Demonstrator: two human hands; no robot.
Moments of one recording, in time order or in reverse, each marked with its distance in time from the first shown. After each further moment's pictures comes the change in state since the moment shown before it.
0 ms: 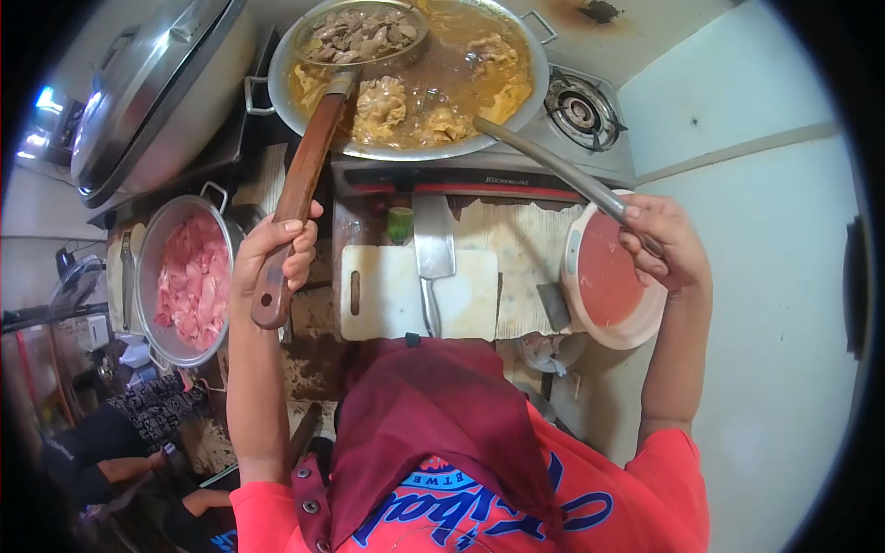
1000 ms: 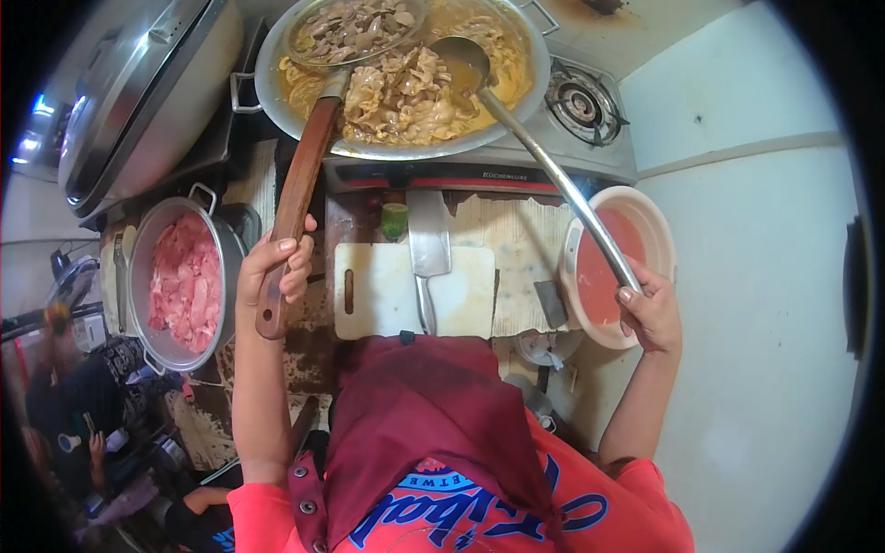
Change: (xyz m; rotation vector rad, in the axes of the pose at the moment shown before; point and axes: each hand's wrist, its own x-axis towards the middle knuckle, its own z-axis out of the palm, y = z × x) left_hand 0.007 -0.021 -0.031 -0.086 -0.069 -0.034; right_hand -0.037 0.088 -0.016 -0.017 0.251 -0.095
